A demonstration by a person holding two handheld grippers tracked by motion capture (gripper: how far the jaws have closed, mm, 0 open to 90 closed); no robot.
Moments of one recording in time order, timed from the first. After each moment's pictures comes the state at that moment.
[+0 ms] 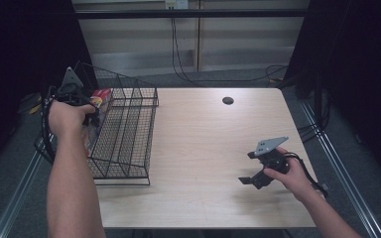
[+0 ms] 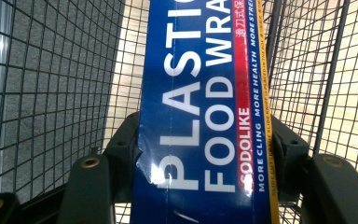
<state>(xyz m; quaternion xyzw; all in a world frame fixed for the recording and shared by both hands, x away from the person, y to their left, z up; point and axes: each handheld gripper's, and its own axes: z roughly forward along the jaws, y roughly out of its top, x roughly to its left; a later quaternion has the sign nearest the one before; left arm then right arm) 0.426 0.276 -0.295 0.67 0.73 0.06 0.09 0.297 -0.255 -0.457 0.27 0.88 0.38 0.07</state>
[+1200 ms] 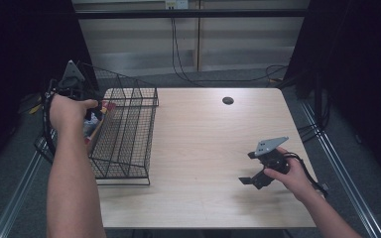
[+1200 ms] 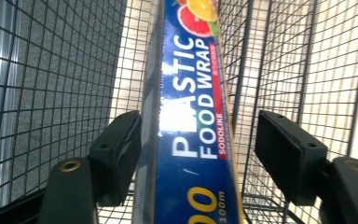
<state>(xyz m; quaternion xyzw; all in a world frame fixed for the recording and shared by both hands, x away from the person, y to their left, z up) 0.427 0.263 -0.277 0.67 0.73 0.08 0.11 0.297 -0.255 -0.456 0.27 0.88 0.38 0.07</state>
